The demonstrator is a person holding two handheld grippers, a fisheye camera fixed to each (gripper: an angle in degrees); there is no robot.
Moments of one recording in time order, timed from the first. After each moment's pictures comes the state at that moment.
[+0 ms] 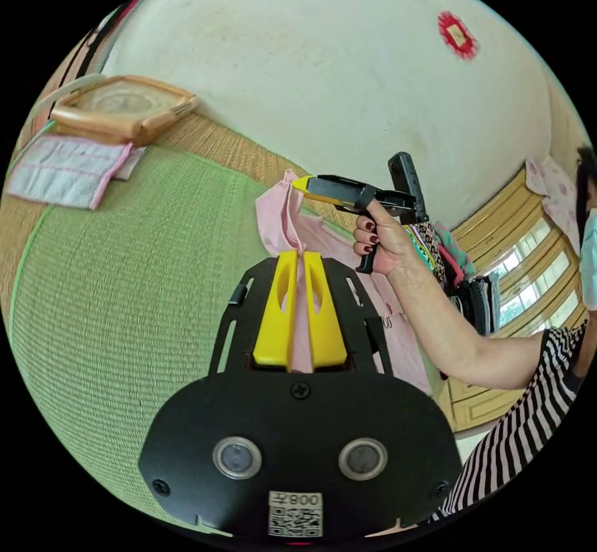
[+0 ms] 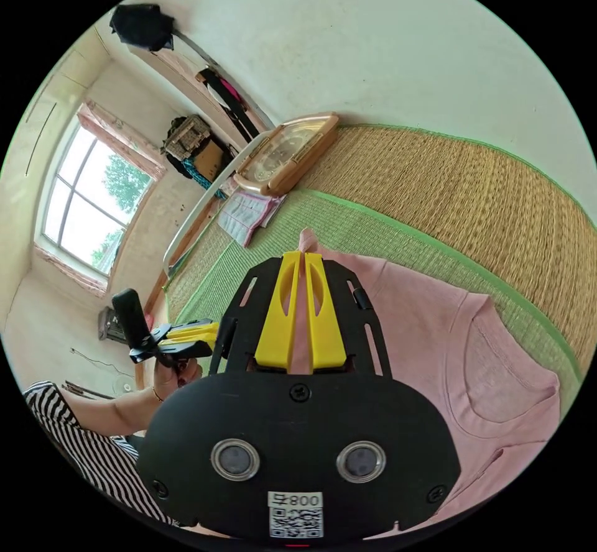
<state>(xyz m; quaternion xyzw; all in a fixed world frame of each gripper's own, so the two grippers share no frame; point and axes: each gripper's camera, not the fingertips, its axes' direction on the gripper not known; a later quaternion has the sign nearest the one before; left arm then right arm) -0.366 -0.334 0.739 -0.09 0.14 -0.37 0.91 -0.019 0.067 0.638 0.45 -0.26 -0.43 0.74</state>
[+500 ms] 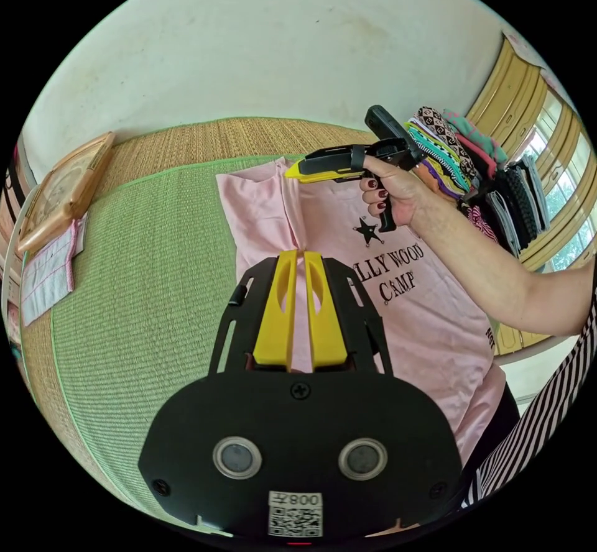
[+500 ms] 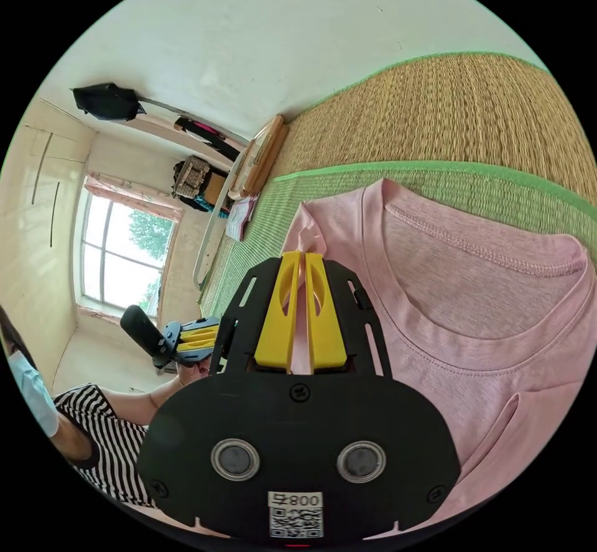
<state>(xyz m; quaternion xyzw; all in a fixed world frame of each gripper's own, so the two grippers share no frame) -0.235 -0.402 0.785 -0.23 0.11 -0.17 0.95 0.137 -0.005 0.672 0.37 -0.39 -0.37 0.75</state>
